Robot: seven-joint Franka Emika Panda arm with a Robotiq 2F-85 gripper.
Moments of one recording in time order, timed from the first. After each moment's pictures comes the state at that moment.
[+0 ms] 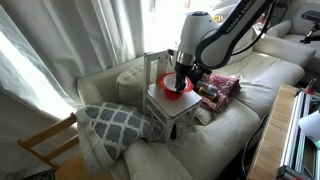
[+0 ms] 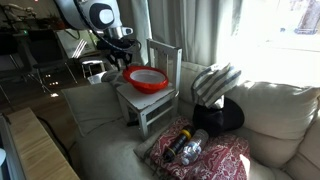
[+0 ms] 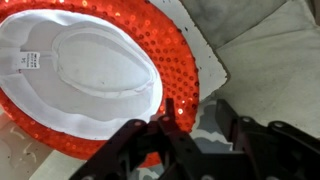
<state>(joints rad) 0.04 0.42 0.23 -2.27 -0.07 2.84 -0.42</state>
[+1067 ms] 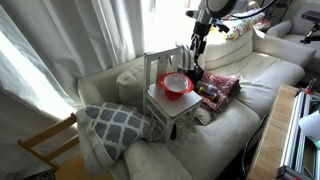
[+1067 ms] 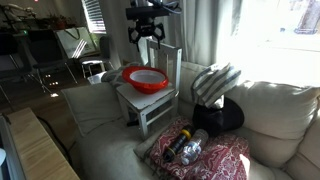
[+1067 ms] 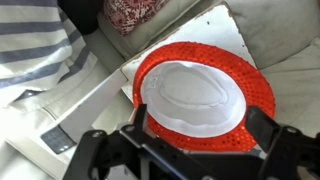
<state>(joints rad) -0.24 0.19 0.20 -2.24 0.08 2.58 -0.93</state>
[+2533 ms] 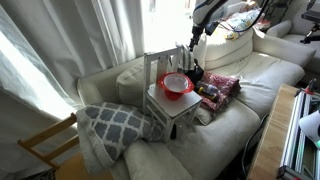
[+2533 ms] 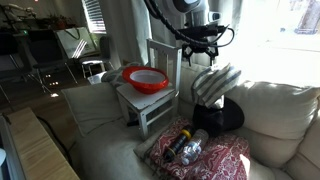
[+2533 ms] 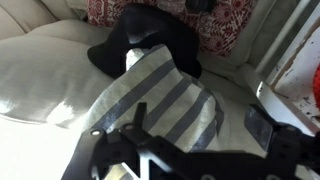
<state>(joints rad) -0.22 0.69 -0.06 -1.65 -0.03 2.51 -0.44</state>
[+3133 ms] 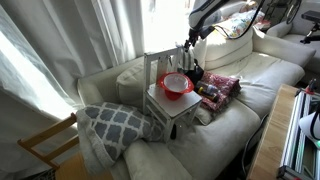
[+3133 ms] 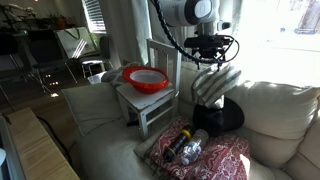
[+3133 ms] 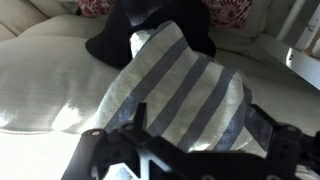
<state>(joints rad) -0.26 0.86 -0.05 -1.44 0.02 2.51 -0.36</state>
